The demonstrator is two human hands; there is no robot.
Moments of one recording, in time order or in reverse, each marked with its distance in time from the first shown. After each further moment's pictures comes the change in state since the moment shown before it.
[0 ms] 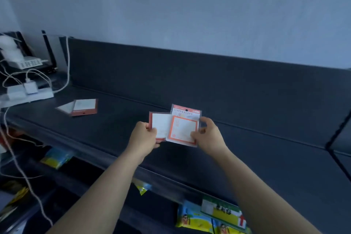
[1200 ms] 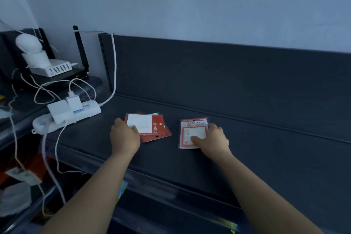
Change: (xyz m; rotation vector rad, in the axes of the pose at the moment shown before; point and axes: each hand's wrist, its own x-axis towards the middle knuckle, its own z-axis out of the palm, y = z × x) left_hand 0.248 -0.128 -0.264 0.376 0.303 -0.031; right_hand 0.127 -0.079 0.305 -0.518 0.130 0.154
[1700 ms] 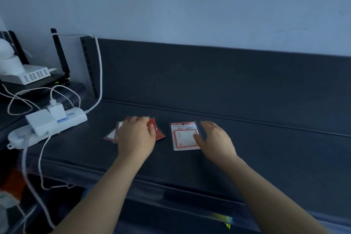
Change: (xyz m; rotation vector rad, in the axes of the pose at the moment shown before) left_hand -0.027 0.034 -0.003 0.267 -0.008 0.576; right_hand -0.031 0.002 -0.028 -0.214 0.161 -0.261
